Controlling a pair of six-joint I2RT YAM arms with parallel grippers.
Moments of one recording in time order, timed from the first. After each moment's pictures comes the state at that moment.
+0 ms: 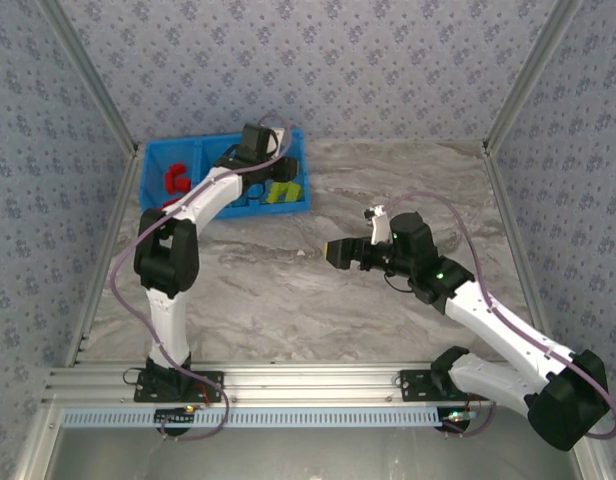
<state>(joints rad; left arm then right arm) -0.41 2.04 1.74 -0.37 0.12 -0.22 0.59 1.01 0.75 -0.19 -0.33 0.56</state>
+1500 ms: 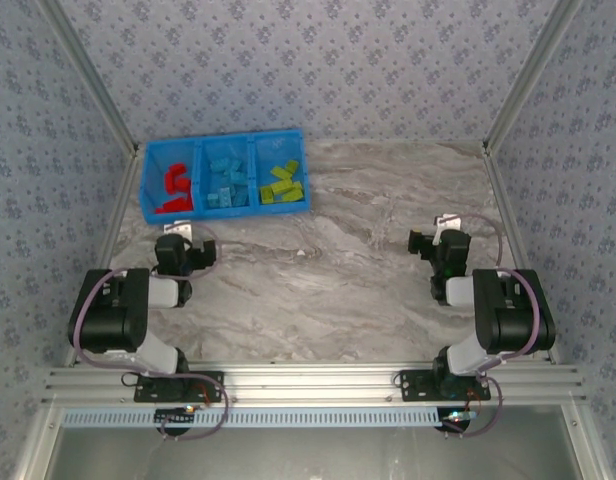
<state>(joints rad) 0.00 1.55 0.36 0.67 -0.10 -0.02 -0.02 1.53 0.35 0.73 0.13 0.01</state>
